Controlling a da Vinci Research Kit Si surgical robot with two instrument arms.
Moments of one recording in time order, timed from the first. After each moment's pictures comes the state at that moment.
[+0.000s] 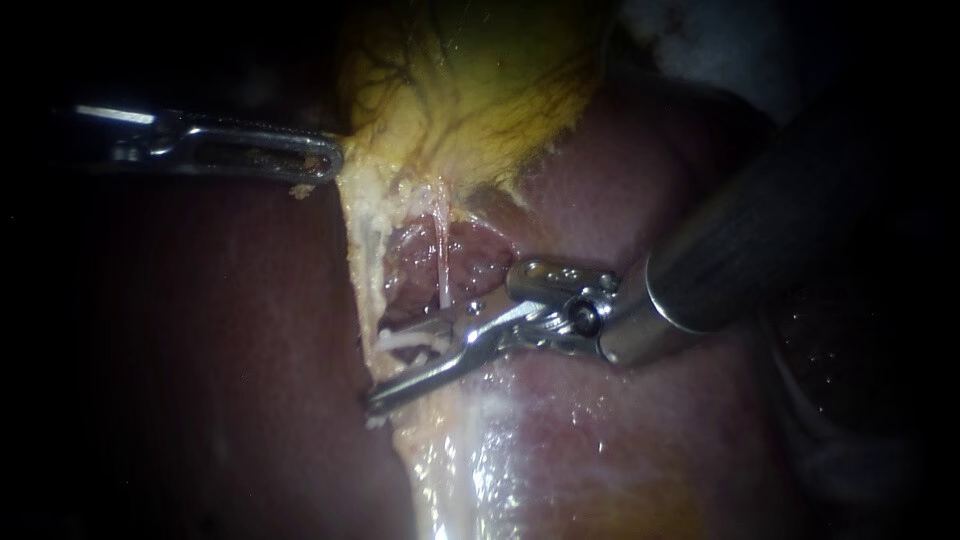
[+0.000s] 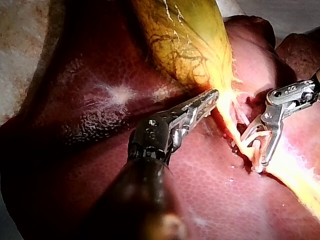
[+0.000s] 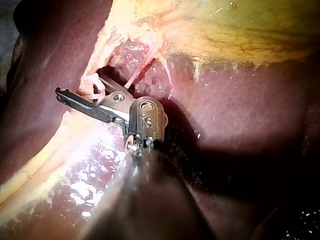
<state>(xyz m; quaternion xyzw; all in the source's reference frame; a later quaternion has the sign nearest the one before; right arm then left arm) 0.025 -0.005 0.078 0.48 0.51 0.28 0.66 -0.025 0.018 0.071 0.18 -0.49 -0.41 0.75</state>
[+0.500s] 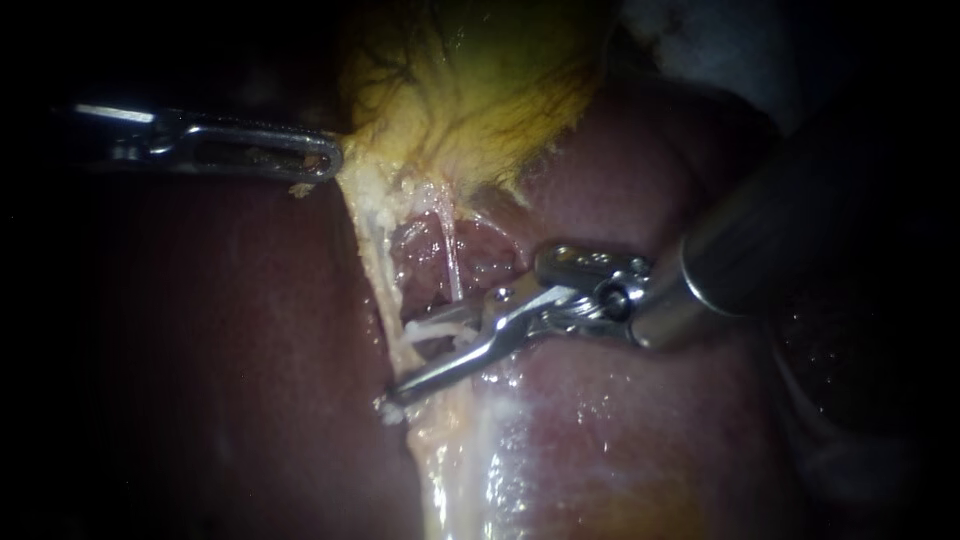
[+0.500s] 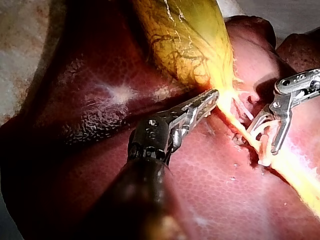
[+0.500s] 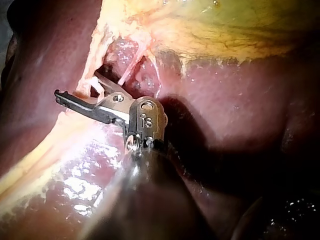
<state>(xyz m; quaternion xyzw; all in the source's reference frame) 0.021 -0.003 0.077 0.49 0.50 0.28 0.66 -0.025 0.018 0.071 0.18 -0.49 -0.41 0.75</state>
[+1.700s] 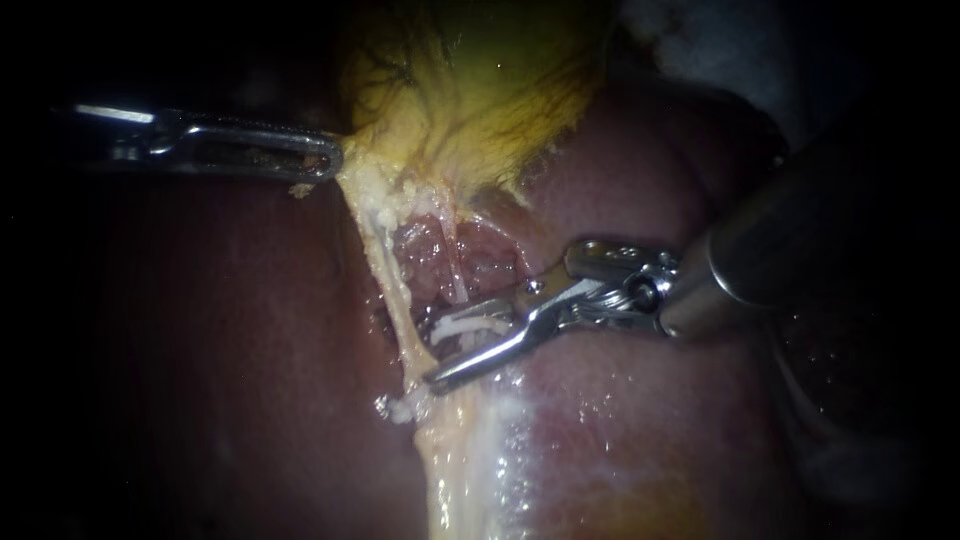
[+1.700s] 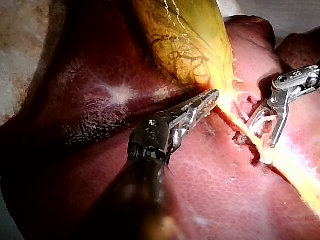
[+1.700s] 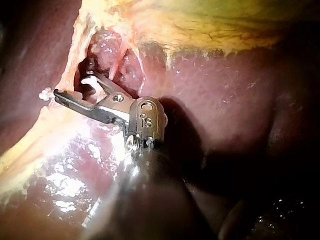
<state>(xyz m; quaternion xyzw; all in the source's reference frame) 0.020 -0.003 0.080 0.48 0.50 0.28 0.66 -0.025 0.018 0.071 0.18 -0.49 -0.41 0.75</state>
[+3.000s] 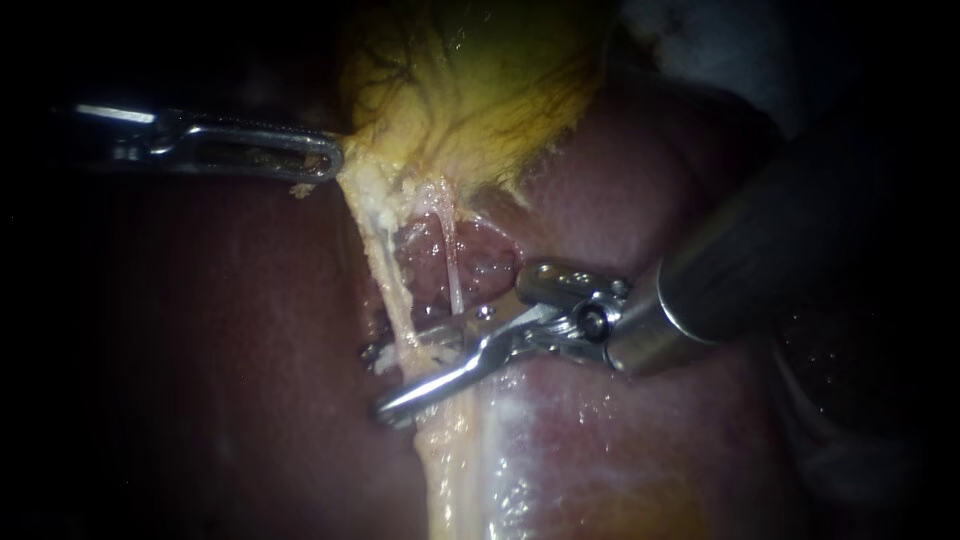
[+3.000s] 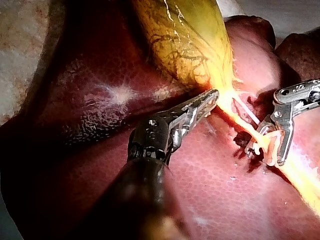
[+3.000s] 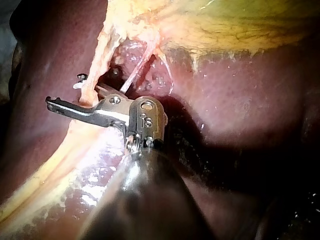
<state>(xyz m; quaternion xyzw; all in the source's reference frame) 0.024 -0.005 0.076 0.53 0.54 0.26 0.60 -0.025 0.018 0.071 0.18 -0.49 -0.41 0.75</state>
